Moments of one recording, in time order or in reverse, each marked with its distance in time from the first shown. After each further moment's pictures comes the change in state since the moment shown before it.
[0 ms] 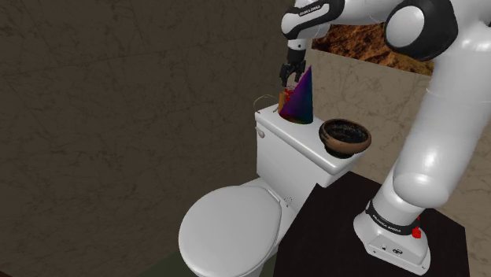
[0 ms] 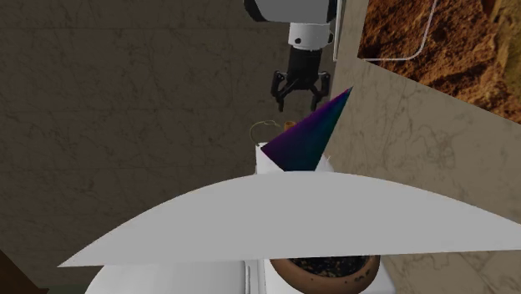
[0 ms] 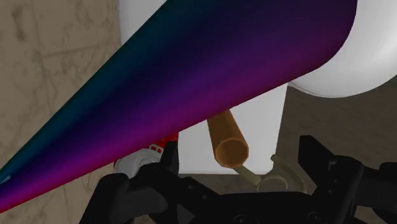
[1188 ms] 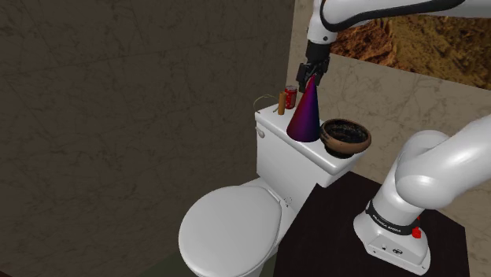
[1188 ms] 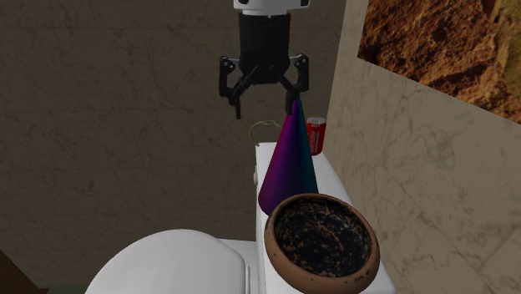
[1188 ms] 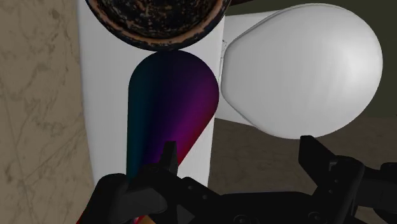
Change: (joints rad) arm 0.056 -0.692 0.221 -0.512 -0.253 -0.129 0.348
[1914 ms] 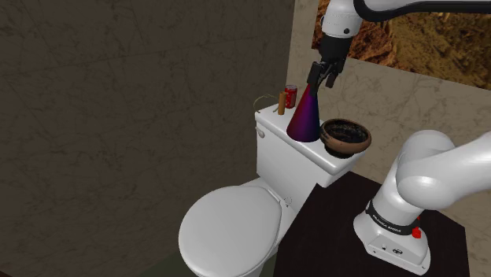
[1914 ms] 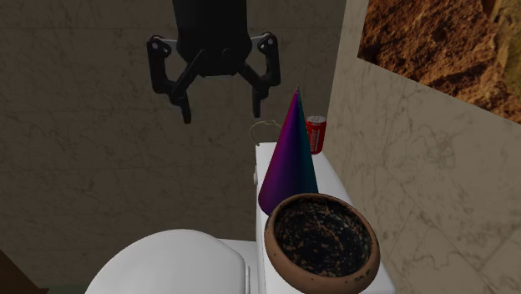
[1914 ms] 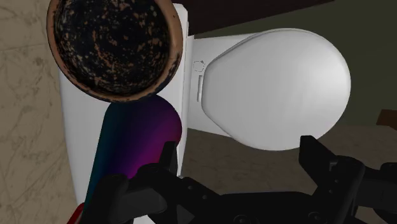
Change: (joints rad) arm 0.030 -0.274 0.159 -0.097 0.056 -0.168 0.144
